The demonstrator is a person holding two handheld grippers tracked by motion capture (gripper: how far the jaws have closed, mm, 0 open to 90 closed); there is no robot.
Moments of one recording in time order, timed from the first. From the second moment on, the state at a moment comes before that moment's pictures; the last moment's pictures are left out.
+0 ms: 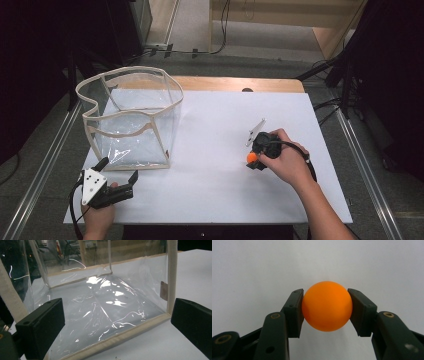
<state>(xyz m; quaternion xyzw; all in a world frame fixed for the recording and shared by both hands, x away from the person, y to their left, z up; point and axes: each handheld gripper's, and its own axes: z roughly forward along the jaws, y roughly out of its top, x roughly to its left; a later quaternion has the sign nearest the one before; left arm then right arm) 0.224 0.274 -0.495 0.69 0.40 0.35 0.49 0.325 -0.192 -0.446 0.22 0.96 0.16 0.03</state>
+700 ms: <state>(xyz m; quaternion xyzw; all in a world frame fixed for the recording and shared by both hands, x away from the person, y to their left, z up) 0.224 0.275 -0.495 0.69 0.40 0.36 0.49 0.342 -0.152 -0.434 0.19 0.97 0.15 0.02</state>
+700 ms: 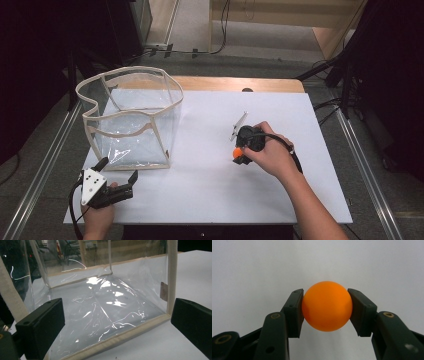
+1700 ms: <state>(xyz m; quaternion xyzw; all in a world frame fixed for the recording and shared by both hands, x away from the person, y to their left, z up) 0.224 0.272 -0.496 0.70 0.39 0.35 0.48 0.366 -0.096 -0.410 0.14 0.98 0.16 0.02</state>
